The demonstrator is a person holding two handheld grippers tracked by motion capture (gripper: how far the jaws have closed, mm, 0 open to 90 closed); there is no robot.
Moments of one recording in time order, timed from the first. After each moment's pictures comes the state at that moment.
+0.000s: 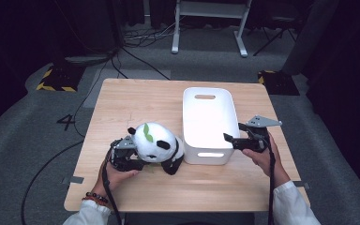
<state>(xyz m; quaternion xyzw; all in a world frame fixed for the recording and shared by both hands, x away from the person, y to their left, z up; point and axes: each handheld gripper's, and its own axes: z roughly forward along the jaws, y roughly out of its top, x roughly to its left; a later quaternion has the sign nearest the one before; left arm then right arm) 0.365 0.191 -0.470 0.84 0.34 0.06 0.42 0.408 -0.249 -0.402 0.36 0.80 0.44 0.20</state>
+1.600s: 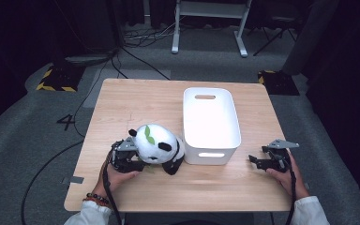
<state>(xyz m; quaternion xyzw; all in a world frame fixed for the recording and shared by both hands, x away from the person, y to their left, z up) 0.362 0.188 -0.471 0.84 0.34 0.07 0.42 0.397 -0.355 -0.502 0.44 0.81 0.35 0.19</state>
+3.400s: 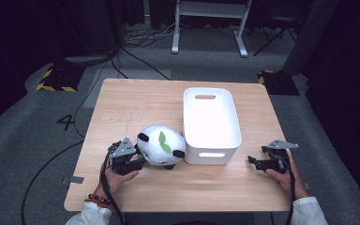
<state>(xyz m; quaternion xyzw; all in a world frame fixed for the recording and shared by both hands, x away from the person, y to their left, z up) 0.346 0.187 -0.455 0.81 0.30 0.13 0.48 0.397 -0.354 -0.503 0.43 0.81 0.35 0.19</state>
